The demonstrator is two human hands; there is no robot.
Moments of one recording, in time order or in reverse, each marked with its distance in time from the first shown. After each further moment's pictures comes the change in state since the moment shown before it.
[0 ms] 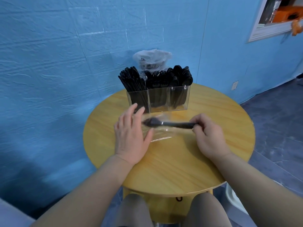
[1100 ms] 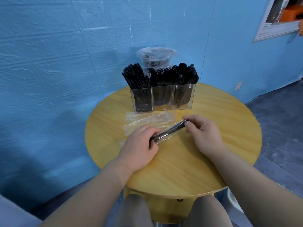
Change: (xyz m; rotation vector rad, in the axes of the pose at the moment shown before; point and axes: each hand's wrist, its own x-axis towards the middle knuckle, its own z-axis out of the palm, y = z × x) left_hand -0.014 0.003 -0.005 -0.322 -0.293 0.071; right_hand 0.012 0.001 0.023 0.198 -0.066 0.089
